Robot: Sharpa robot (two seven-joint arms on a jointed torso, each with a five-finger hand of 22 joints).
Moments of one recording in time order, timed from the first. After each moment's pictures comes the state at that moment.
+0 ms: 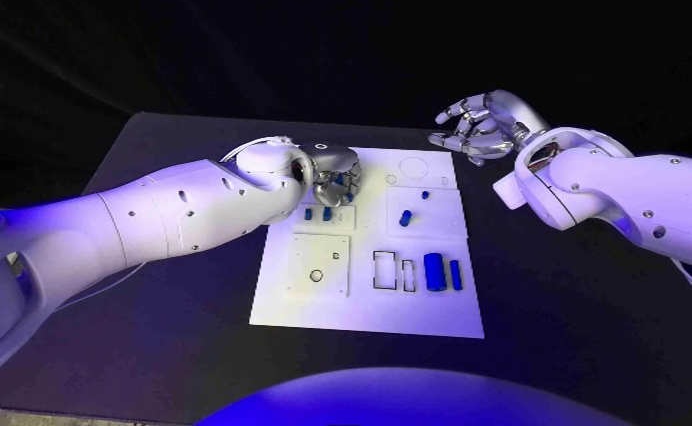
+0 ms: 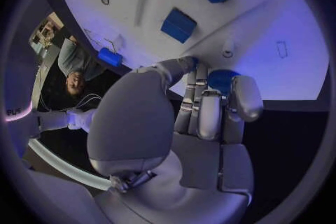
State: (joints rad) left arm 1.20 -0.51 -0.09 1.22 -1.61 -0.08 -0.02; left_hand 1.41 -0.25 0.67 0.07 0.15 1.01 0.12 0.25 0.55 1.14 0.06 0.27 0.23 1.45 -0.01 1.43 1.20 0.09 1.36 0.10 1.21 1.31; right arm 1.29 -0.94 -0.13 1.60 -0.84 -0.56 -0.05; right_hand 1.34 -0.22 0.24 0.29 0.27 0.76 0.15 0.31 0.44 1.08 0.07 0.93 0.85 1.46 0.00 1.33 1.24 0.13 1.26 0.10 0.83 1.22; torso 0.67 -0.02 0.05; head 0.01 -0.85
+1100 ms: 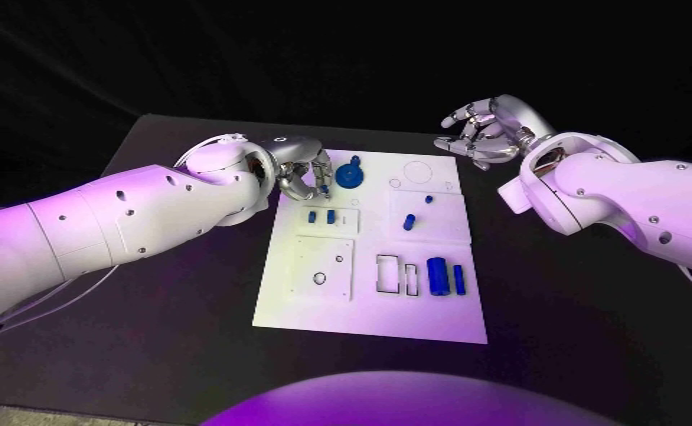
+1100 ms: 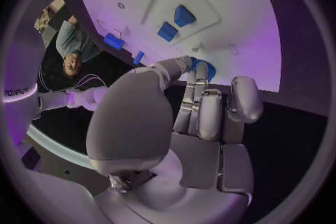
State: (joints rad) left arm 1.19 -0.69 -0.05 1.33 -1.49 -0.14 -0.01; left_hand 1.39 -0.25 0.67 0.07 0.15 1.02 0.12 0.25 0.55 1.16 0.06 0.25 0.23 1.46 -0.01 1.43 1.19 0.09 1.36 0.10 1.23 1.31; right arm 1.29 -0.95 -0.13 1.60 -0.84 -0.56 -0.05; right_hand 1.34 -0.22 0.24 0.29 0.27 0.76 0.15 0.31 0.44 1.08 0.07 0.93 0.85 1.46 0.00 1.33 1.24 0.13 1.26 0.10 0.83 1.22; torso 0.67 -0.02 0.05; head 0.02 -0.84
